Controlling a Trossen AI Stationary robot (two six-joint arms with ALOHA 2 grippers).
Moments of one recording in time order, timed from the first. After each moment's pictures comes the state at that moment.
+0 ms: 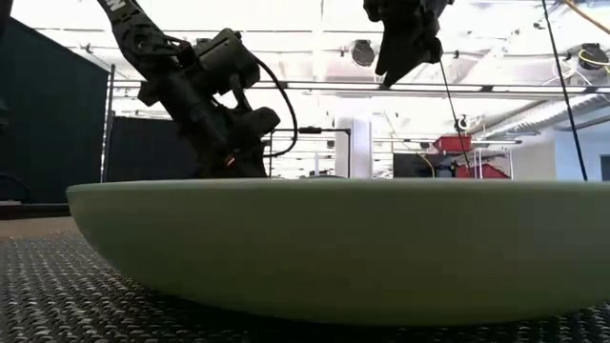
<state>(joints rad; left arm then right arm) 0.13 1.65 0.74 0.05 0.00 -0.63 -0.08 1.47 1.40 -0.96 0.14 0.39</state>
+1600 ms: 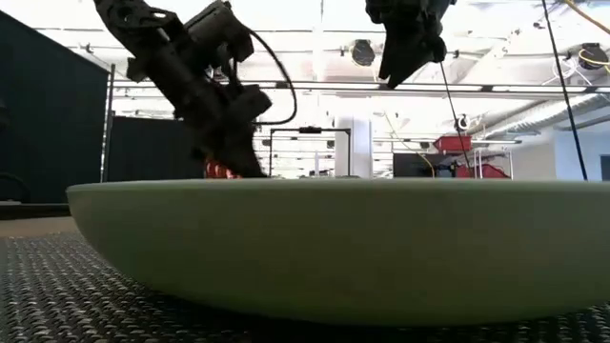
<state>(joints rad) 0.07 1.54 0.75 -0.08 -0.21 -0.49 -0.08 1.47 1.40 -0.99 0.19 0.41</state>
